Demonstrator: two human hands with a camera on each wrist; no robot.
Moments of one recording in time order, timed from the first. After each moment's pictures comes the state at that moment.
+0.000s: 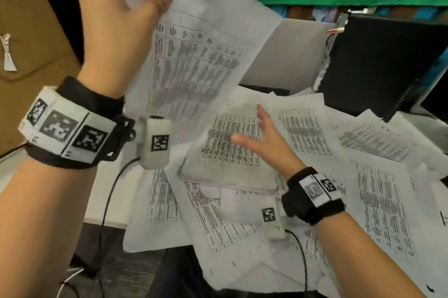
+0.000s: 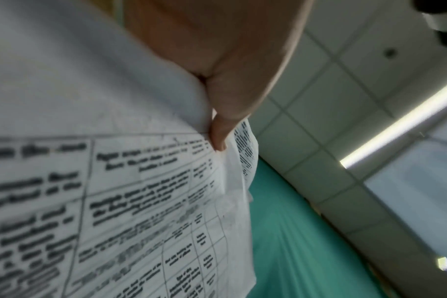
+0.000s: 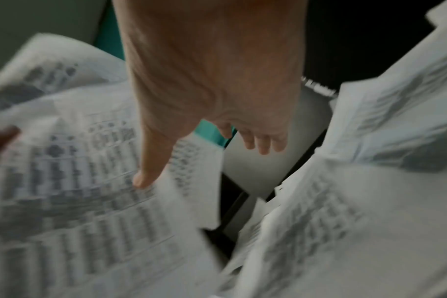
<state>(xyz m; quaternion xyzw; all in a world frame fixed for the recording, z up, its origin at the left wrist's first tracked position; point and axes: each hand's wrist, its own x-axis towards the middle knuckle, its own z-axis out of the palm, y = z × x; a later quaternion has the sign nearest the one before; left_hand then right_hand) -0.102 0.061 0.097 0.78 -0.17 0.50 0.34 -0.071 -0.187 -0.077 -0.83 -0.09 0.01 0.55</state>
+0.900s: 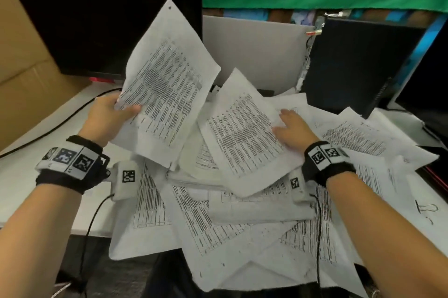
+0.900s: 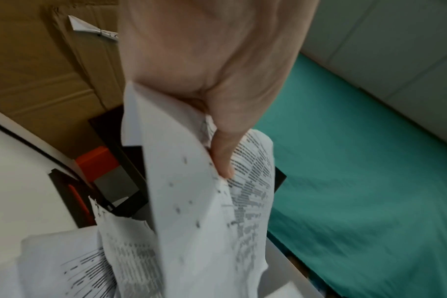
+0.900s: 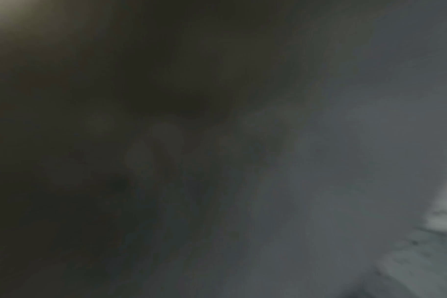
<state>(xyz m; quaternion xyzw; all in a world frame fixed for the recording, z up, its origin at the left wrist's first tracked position) -0.059 0.114 -0.032 0.85 0.07 0.16 0.49 -0.013 -0.277 -0.068 -0.97 -0.01 -0.03 0.24</state>
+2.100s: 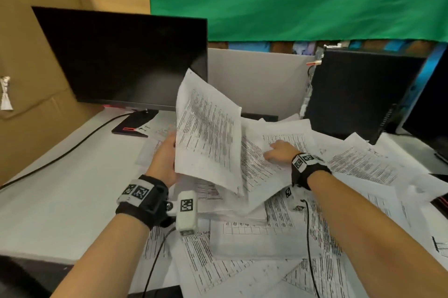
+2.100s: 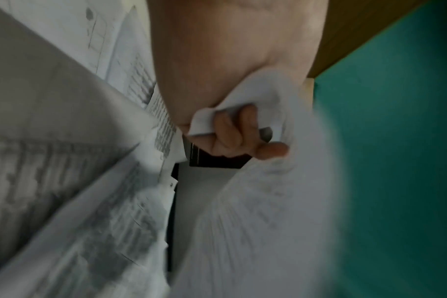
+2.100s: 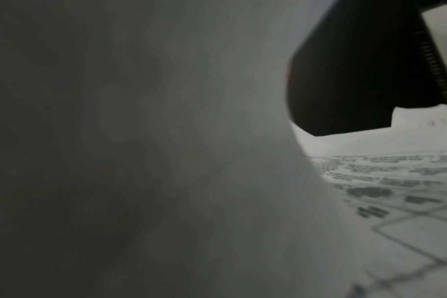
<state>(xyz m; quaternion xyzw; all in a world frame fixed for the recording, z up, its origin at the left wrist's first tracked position) -0.041 0.022 -0.057 0.52 0.08 -0.04 0.85 0.056 -0.274 -0.087 -0.97 -0.01 0.09 0.24</state>
